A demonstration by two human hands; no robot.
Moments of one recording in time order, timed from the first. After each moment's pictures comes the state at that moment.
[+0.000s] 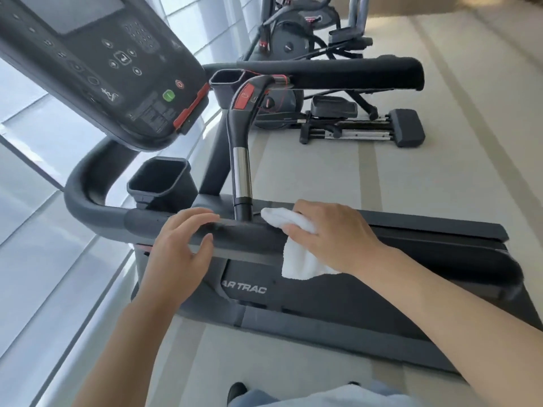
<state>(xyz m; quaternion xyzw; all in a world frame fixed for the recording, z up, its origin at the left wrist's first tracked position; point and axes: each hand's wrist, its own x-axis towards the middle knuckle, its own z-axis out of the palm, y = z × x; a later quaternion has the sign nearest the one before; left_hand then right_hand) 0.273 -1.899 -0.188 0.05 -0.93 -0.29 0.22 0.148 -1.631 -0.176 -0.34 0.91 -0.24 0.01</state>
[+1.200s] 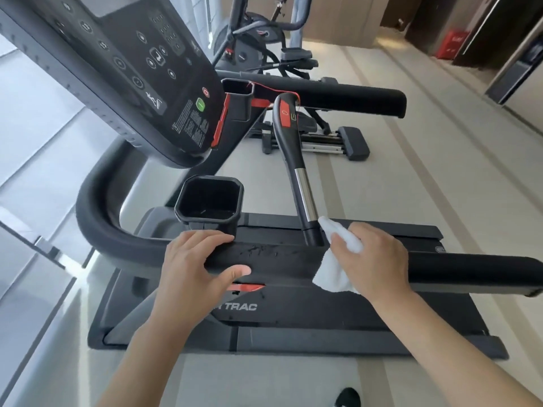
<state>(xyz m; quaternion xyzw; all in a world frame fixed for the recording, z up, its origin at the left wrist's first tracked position) 0.254 -2.073 -0.211 -0.02 -0.92 -0.34 0.18 0.189 -1.769 -0.193 -0.04 0.96 -0.21 -0.20</state>
